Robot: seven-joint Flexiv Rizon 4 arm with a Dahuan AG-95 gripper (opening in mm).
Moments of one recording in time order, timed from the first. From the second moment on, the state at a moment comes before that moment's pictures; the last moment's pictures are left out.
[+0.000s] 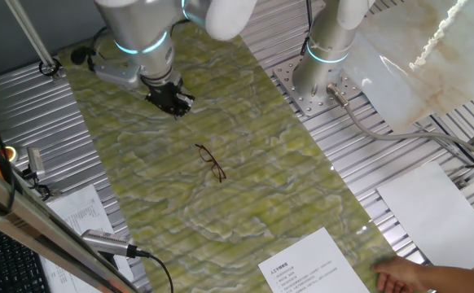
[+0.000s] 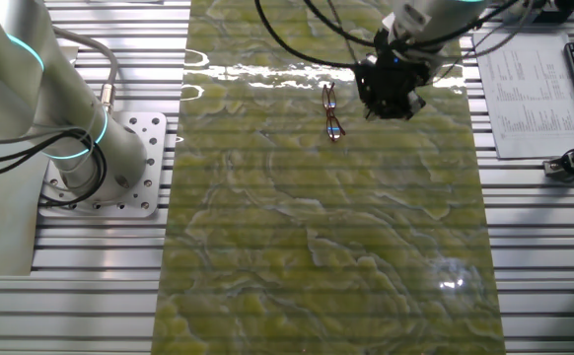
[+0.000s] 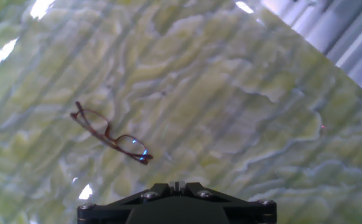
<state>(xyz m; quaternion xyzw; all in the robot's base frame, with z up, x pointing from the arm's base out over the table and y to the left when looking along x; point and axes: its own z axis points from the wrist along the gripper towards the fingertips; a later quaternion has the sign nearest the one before) 0.501 0.030 0.154 0.39 -0.92 -0.02 0.06</state>
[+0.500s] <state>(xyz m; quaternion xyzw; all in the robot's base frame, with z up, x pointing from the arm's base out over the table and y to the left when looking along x) 0.494 0.040 0.140 0.48 -0.88 -0.02 0.06</state>
